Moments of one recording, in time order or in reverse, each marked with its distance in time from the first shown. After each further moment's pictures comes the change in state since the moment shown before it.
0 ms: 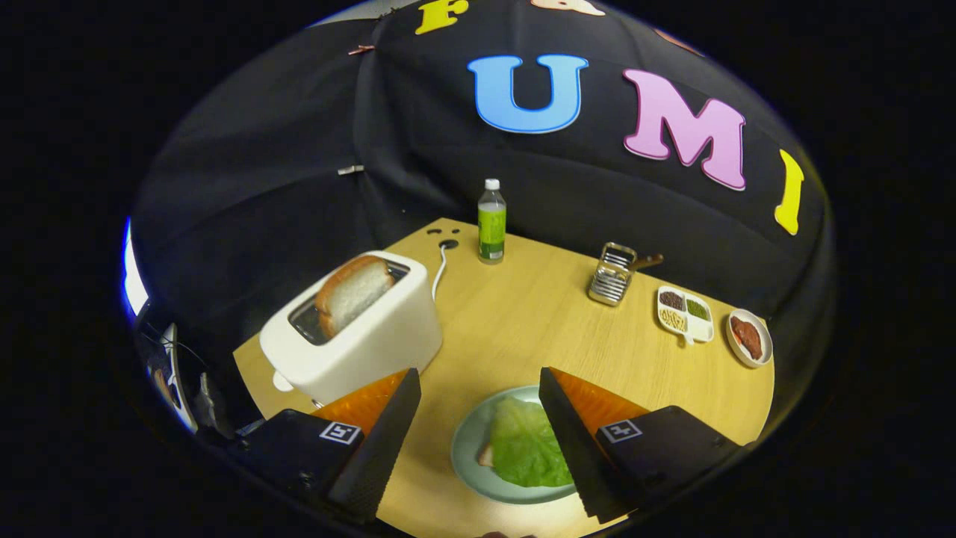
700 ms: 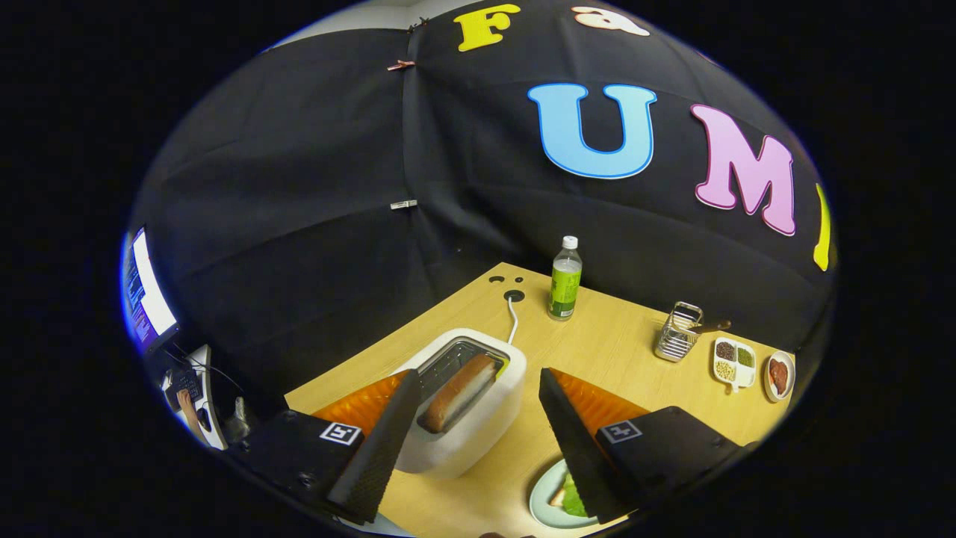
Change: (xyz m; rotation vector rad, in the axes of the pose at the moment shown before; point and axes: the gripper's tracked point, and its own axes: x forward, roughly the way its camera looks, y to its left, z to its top) arm 0.029 0.101 0.080 -0.003 -0.058 0.146
